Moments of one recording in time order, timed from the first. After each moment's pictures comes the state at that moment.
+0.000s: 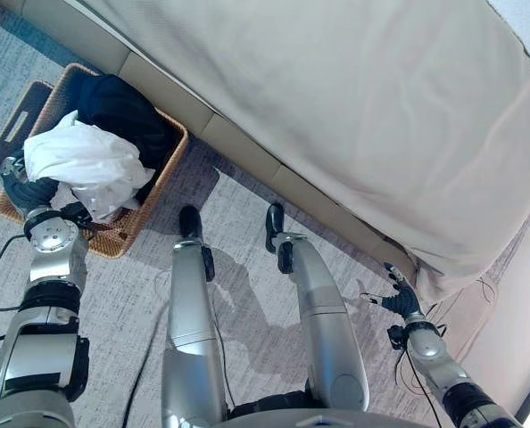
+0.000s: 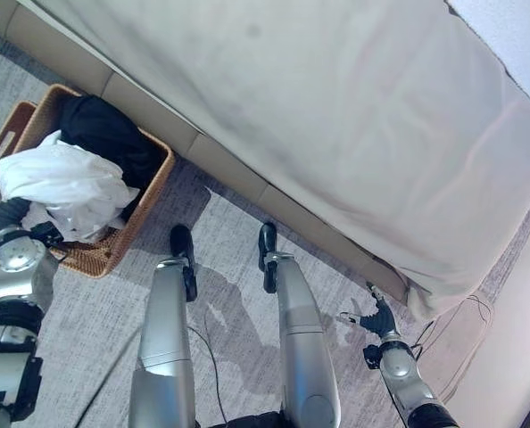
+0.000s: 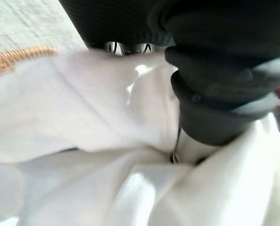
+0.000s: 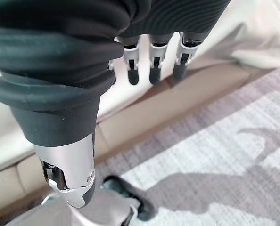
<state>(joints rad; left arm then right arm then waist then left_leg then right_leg) -0.57 0.73 0.03 0.90 -0.51 -0.30 0.51 -0.06 -0.44 0.29 0.75 0.09 -0.29 -0.27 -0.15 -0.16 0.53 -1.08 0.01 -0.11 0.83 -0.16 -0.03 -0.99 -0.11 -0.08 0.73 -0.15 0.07</state>
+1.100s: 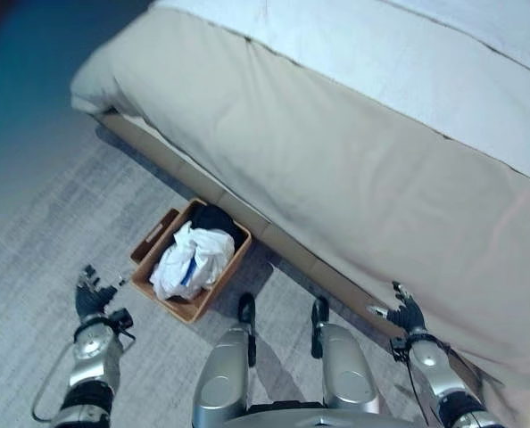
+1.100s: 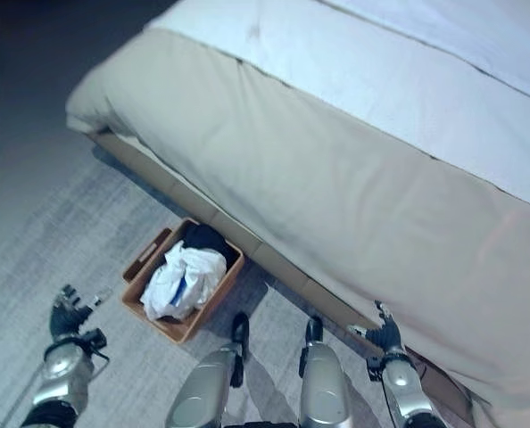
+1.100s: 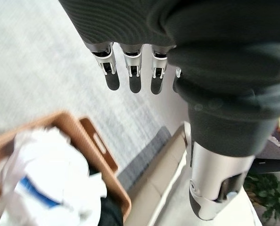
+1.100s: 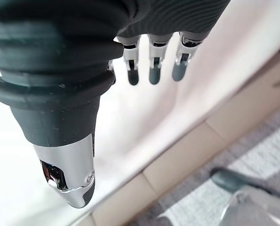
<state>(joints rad) -0.03 0.36 0.13 0.81 -0.51 -0.32 0.18 -0.01 -0.35 0.12 0.90 0.11 -0.25 -0.18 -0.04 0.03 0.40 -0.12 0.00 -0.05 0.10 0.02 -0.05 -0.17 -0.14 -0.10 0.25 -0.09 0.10</state>
